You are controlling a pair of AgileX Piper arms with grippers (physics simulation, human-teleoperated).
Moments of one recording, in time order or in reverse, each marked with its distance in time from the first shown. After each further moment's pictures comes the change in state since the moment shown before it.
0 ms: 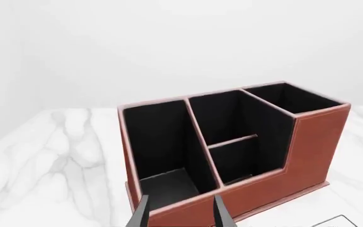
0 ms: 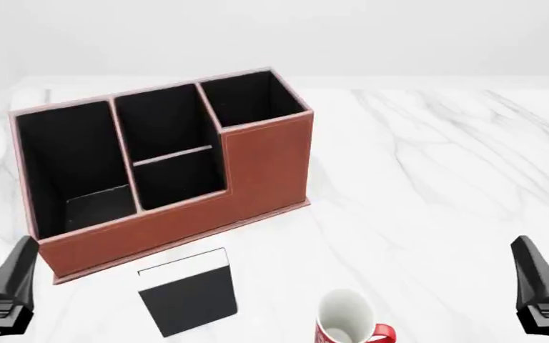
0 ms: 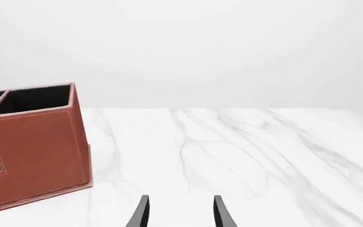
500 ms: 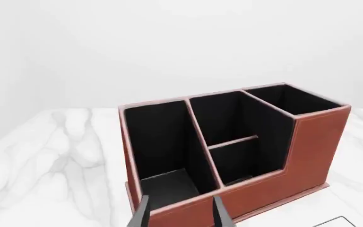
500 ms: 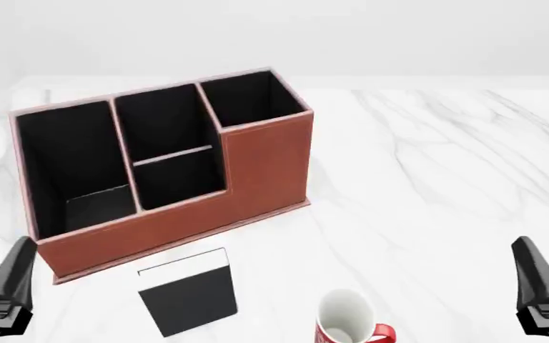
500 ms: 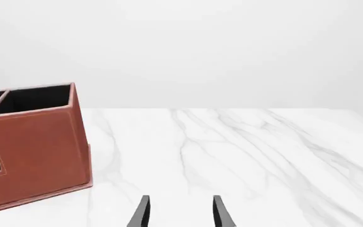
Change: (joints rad) left arm 0.004 -0.010 0.003 0.002 -0.007; right arm 0.000 -0.006 0.003 0.002 0.000
